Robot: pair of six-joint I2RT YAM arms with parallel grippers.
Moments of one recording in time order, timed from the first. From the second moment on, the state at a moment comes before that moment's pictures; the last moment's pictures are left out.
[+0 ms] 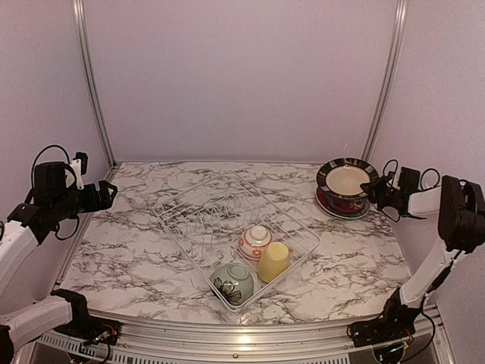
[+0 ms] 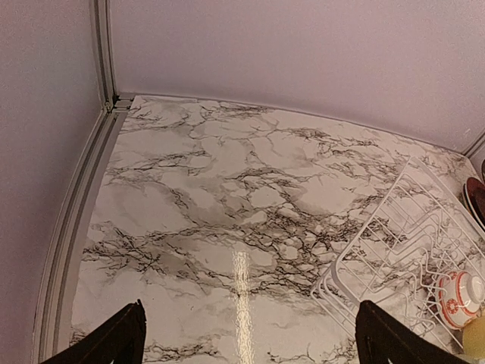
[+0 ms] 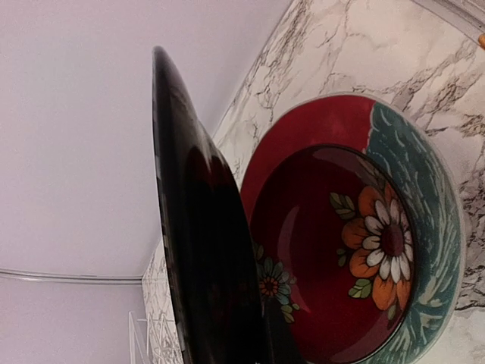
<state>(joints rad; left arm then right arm) -0.08 0.80 0.72 -0.42 0.09 -0.19 -0.28 1.65 0.83 0.35 -0.61 0.96</state>
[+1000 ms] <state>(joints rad) -0.08 0.80 0.72 -0.42 0.09 -0.20 -0.30 1.79 0.81 0.44 -0.69 0.97</state>
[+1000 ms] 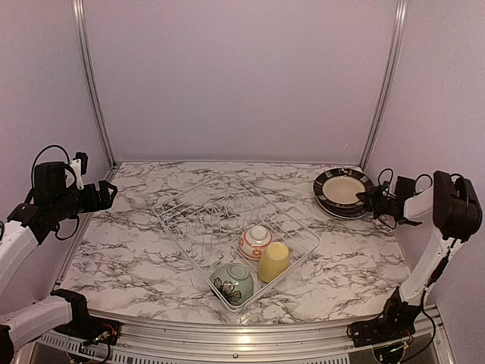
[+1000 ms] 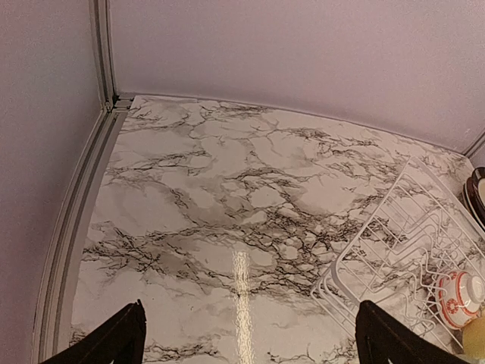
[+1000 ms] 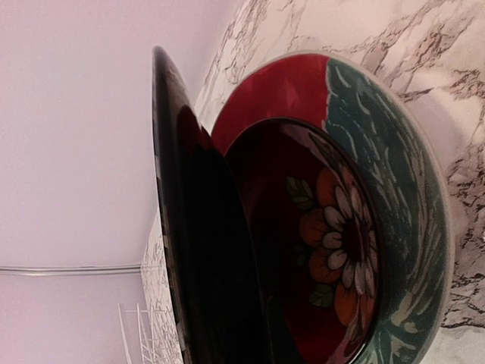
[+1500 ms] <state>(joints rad) -0.08 0.80 0.72 -0.42 0.09 -0.20 -0.30 1.81 0.83 0.39 -0.69 0.86</state>
